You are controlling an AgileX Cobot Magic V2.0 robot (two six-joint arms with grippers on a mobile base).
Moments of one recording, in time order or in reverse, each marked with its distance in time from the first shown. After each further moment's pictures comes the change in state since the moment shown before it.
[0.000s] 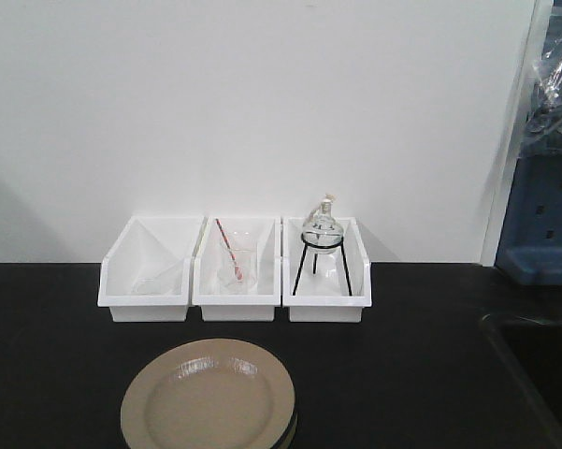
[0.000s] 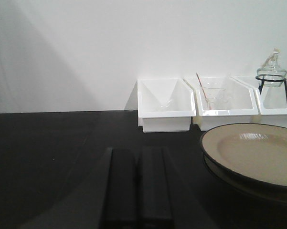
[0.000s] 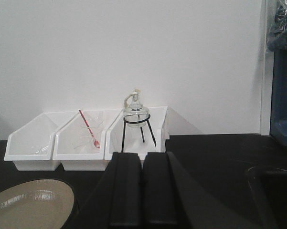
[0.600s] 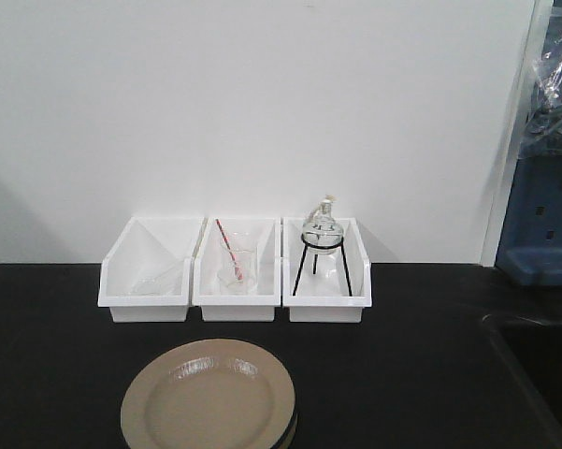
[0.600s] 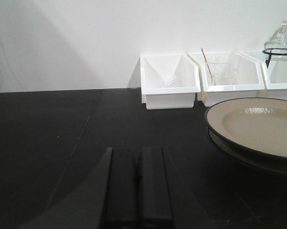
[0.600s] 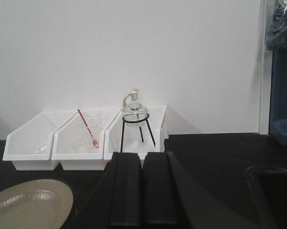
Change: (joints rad) left arm 0.000 -0.004 0.003 0.014 0.074 0.009; right arm 0.000 0.000 0.000 0.000 -0.001 0.000
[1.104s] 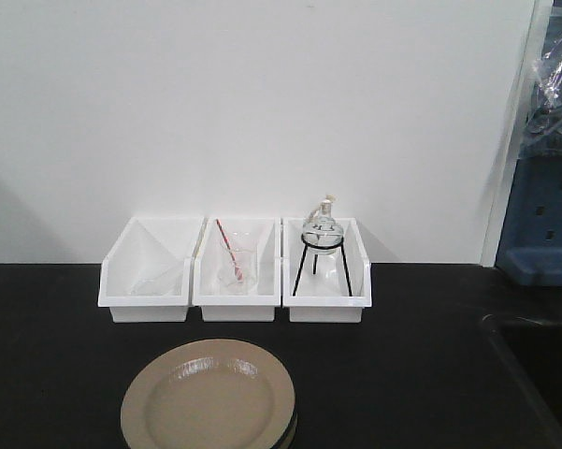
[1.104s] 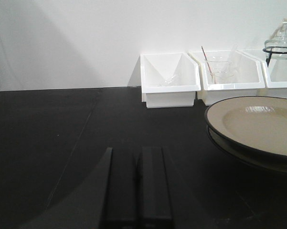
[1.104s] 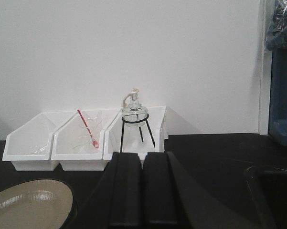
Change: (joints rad) left arm 0.000 0.000 0.000 0.000 0.003 0.000; right arm 0.000 0.000 0.000 0.000 -0.003 0.000
